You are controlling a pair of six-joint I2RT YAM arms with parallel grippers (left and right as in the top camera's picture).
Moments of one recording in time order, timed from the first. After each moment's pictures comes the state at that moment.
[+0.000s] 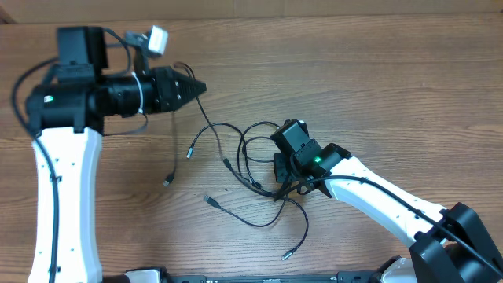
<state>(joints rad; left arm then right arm) 0.05 1.48 1.71 -1.11 0.99 -0.19 0.67 1.58 0.96 -0.57 0.07 0.54</state>
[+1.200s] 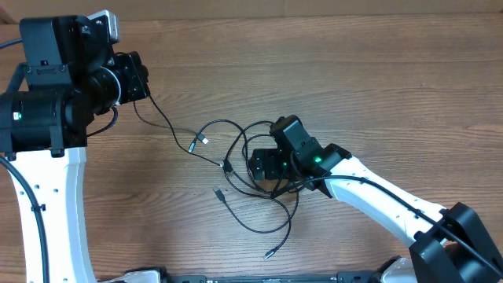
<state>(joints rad) 0.05 1.45 1.86 -1.20 0.28 -0.27 0.67 1.58 0.96 -0.42 -0.17 0.62</state>
